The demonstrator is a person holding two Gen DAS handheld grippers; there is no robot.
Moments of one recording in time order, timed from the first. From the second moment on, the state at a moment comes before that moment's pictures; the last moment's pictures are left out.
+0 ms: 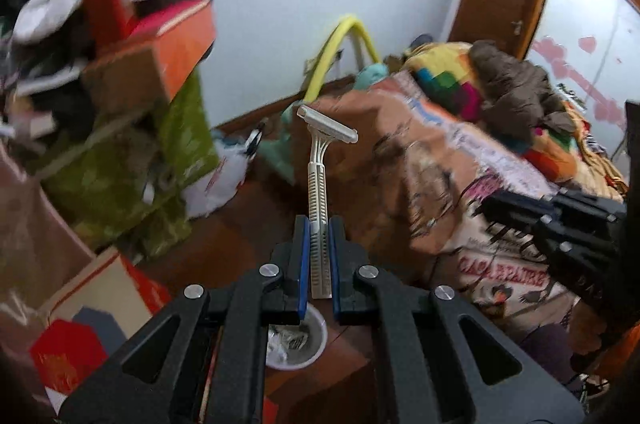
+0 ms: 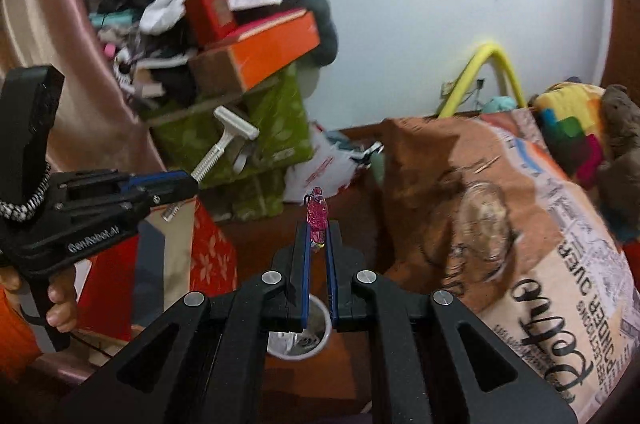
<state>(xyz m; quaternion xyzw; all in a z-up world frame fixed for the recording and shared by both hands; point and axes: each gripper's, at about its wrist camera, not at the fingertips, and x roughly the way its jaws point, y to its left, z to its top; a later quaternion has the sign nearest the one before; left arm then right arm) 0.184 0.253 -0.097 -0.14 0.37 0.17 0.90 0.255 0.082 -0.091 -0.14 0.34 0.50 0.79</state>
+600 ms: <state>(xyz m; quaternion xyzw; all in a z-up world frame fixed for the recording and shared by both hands) 0.162 0.283 -0.287 -0.24 0.50 0.19 0.81 0.248 0.143 -0.213 -0.19 0.48 0.50 0.70</state>
